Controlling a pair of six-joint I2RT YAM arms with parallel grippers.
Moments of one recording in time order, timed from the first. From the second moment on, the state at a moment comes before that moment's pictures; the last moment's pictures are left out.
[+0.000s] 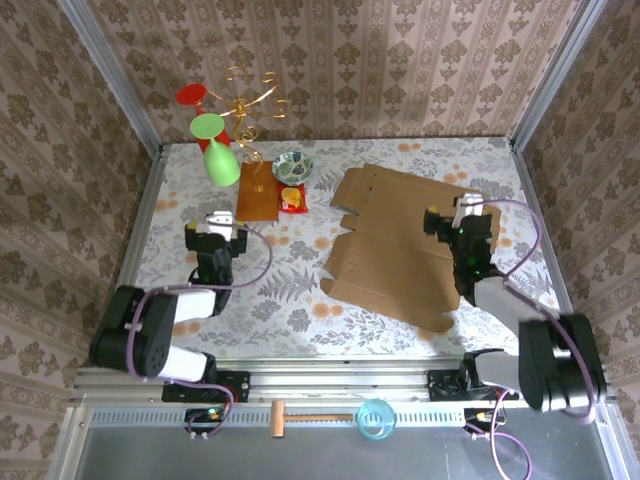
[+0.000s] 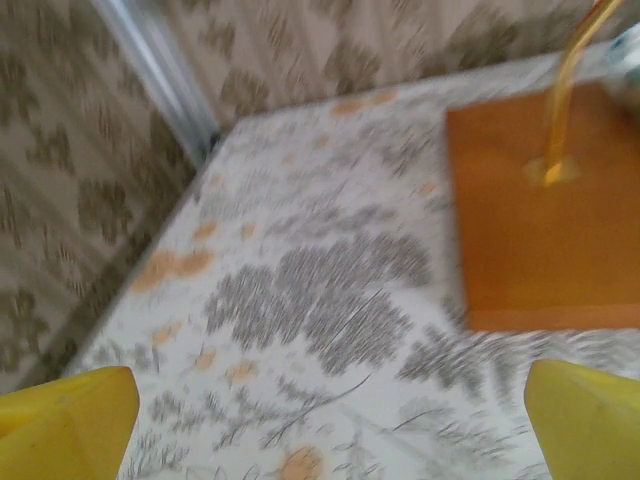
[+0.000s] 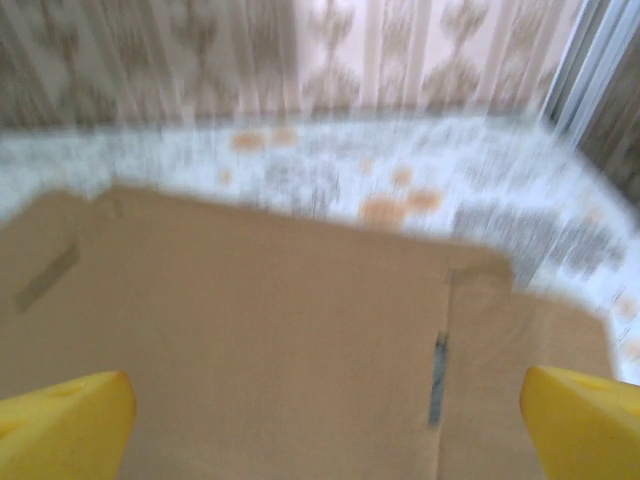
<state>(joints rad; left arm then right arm) -0.30 1.38 0.35 0.82 -0.46 0.18 0.08 1.19 0.50 0.44 0.24 0.07</state>
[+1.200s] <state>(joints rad) -1.06 1.44 0.54 0.20 -0.10 -1.68 0.03 1.55 1.00 -0.59 -0.34 0.71</state>
